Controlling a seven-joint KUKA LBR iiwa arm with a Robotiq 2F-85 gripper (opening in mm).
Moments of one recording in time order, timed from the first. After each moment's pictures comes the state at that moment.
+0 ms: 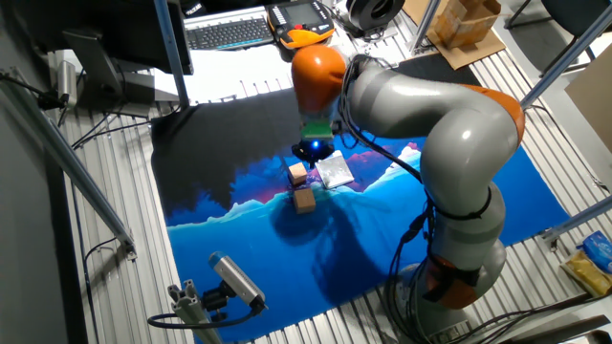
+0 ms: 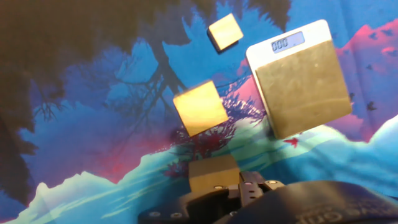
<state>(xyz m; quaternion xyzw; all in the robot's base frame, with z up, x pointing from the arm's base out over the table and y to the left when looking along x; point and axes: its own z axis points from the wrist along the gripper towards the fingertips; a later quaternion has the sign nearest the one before) 0.446 0.219 0.170 -0.15 -0.99 0.01 0.07</state>
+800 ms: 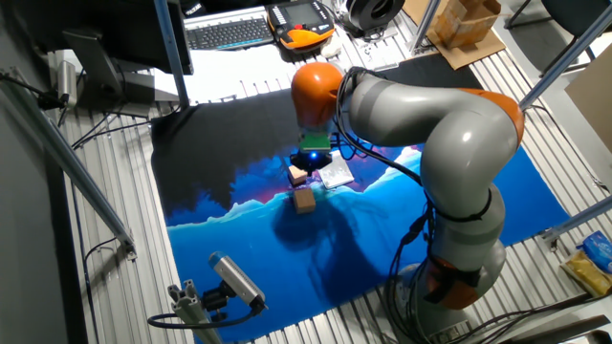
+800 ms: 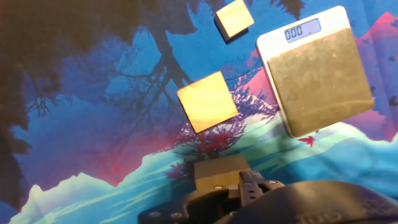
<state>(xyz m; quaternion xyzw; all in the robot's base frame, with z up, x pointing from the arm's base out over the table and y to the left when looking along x) 0.438 0.224 0.147 -0.15 -0.99 0.01 0.05</state>
